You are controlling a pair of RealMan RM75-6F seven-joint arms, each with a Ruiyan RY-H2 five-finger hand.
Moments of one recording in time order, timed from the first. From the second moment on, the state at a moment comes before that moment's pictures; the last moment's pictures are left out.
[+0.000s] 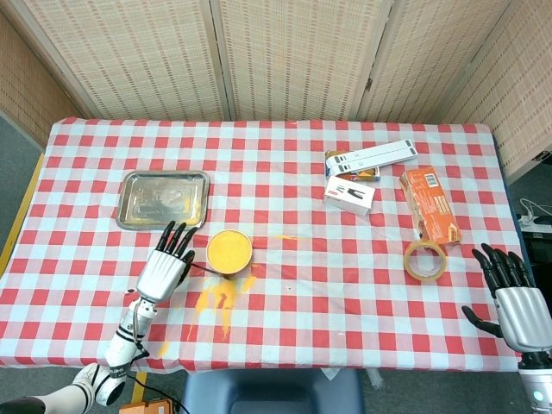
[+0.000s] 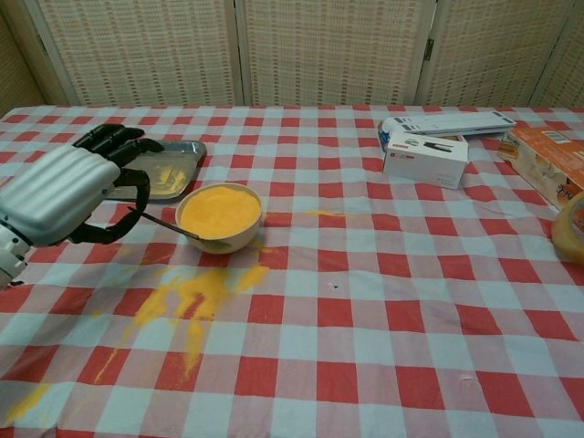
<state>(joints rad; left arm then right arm) -0.52 -1.88 -0.06 -0.78 1.61 1.47 0.19 0.04 -1.08 0.03 -1.63 -1.57 1.51 0.01</state>
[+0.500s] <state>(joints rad) -0.52 -1.74 -0.12 -1.03 1.56 1.46 0.24 0.04 -1.08 0.02 -1.63 -1.57 1.51 0.00</state>
